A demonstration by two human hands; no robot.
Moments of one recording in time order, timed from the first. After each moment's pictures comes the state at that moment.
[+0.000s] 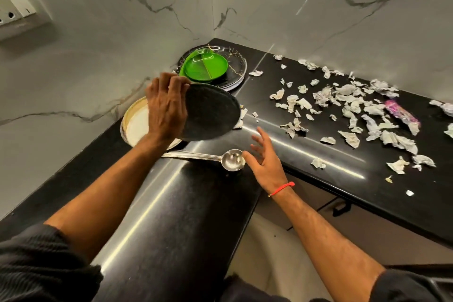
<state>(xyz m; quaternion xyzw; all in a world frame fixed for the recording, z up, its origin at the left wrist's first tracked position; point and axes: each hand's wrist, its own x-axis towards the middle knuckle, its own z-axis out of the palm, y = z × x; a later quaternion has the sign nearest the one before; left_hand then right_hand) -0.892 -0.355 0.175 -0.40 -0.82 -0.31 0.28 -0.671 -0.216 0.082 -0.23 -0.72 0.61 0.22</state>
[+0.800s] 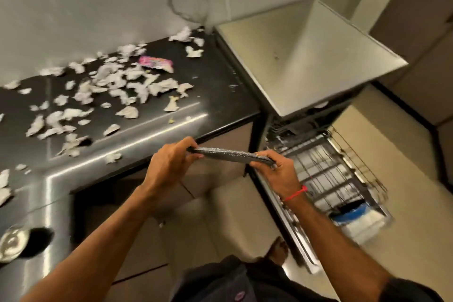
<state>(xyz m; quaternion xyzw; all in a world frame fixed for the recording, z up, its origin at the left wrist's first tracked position) -0.477 -0.133 0.091 -0.79 -0.56 -0.21 -0.15 -0.186 -0.167 0.045 -0.54 -0.59 0.38 0.46</state>
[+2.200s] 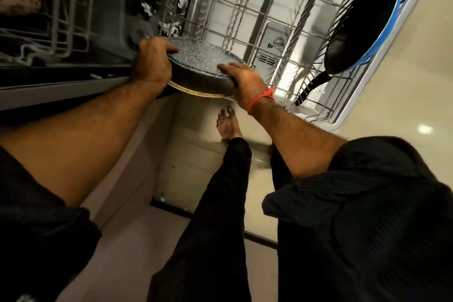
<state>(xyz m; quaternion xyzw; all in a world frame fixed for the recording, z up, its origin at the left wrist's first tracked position) -0.103 0.130 -0.404 -0.85 -0.45 0.17 -0.22 0.013 -0.077 -0.443 -0.79 -0.36 0.43 0.24</state>
